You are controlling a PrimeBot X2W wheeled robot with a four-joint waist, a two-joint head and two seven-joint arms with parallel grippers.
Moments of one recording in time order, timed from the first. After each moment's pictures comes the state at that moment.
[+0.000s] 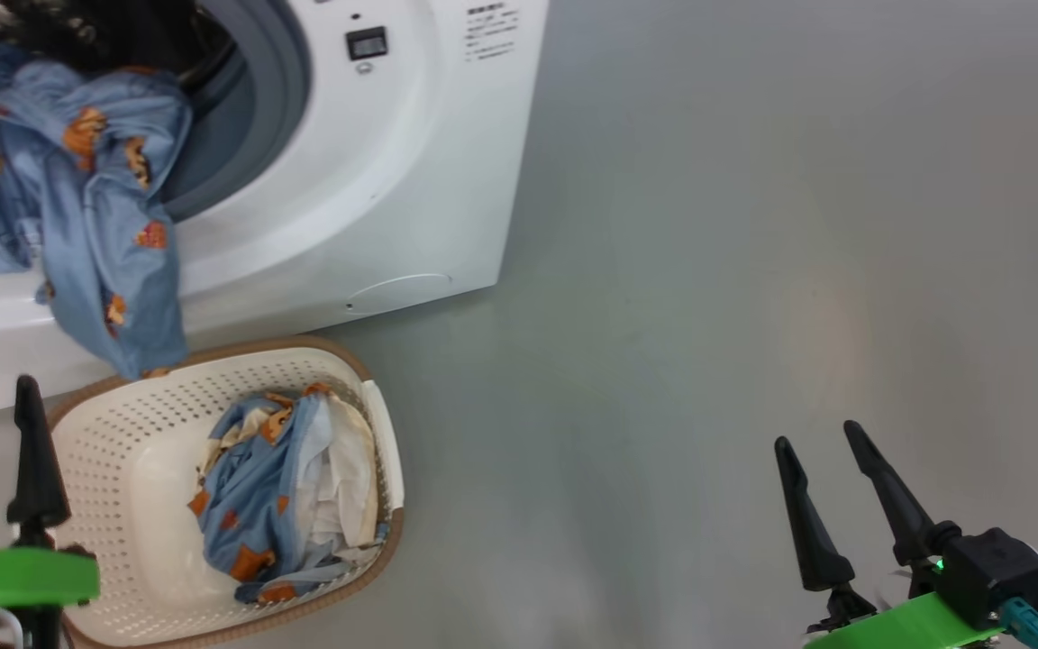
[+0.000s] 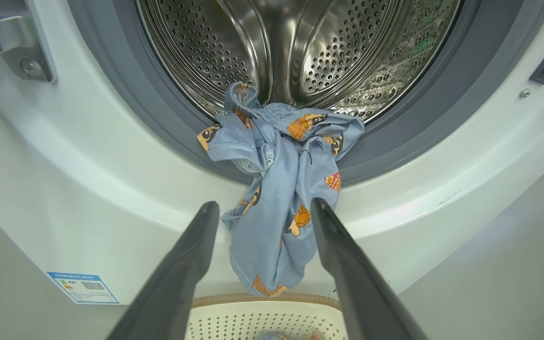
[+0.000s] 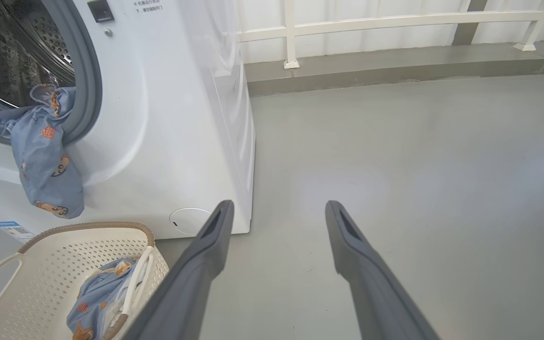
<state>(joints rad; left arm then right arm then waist) -0.18 0.31 0.01 0.21 -0.56 -0.03 -0.25 0.03 -0.04 0.03 -0.04 0.16 0.13 -0.25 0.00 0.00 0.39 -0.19</state>
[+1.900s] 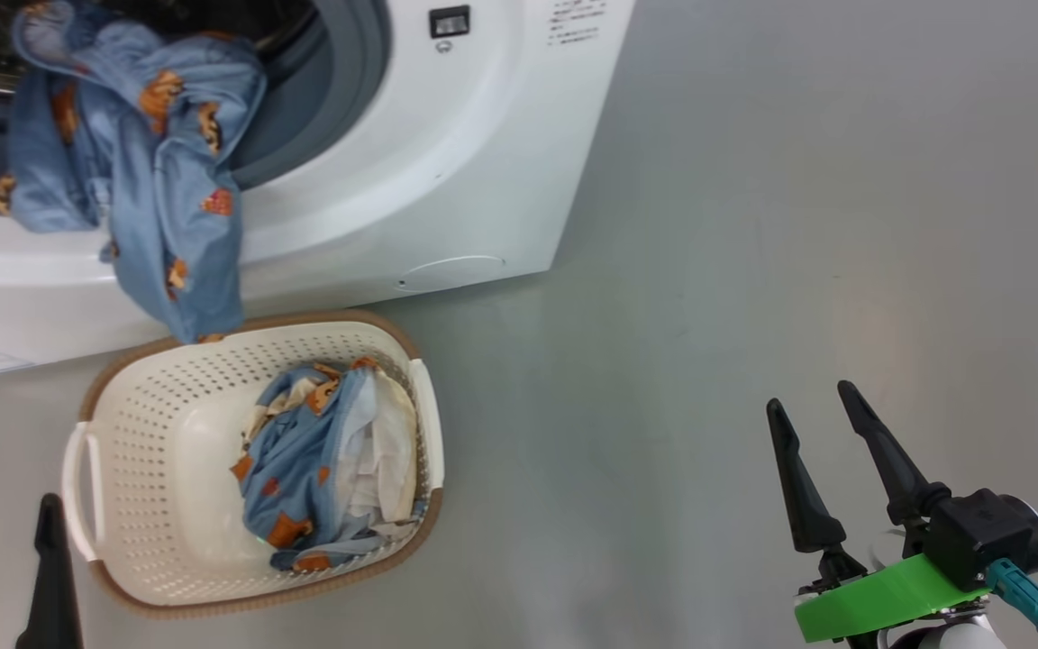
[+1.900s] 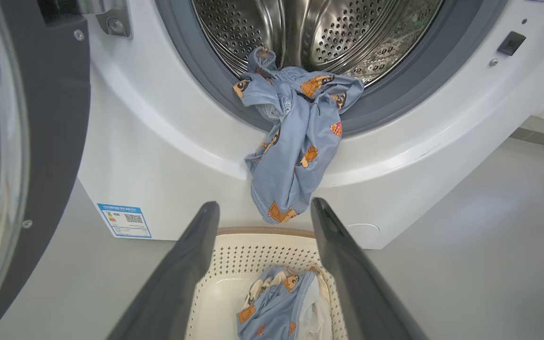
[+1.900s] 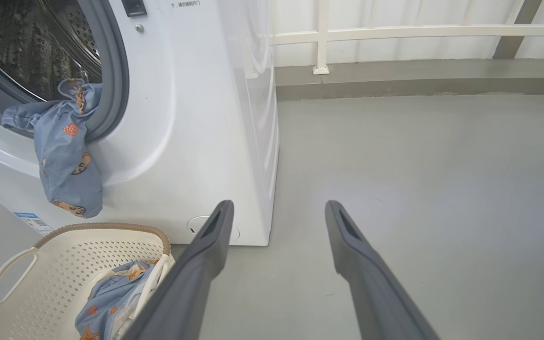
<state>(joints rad) 0.18 0.32 0.05 -0.14 -0.62 -0.01 -0.20 -0.05 -0.04 0.02 -0.01 0.12 0.13 -0.25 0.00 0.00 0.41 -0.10</state>
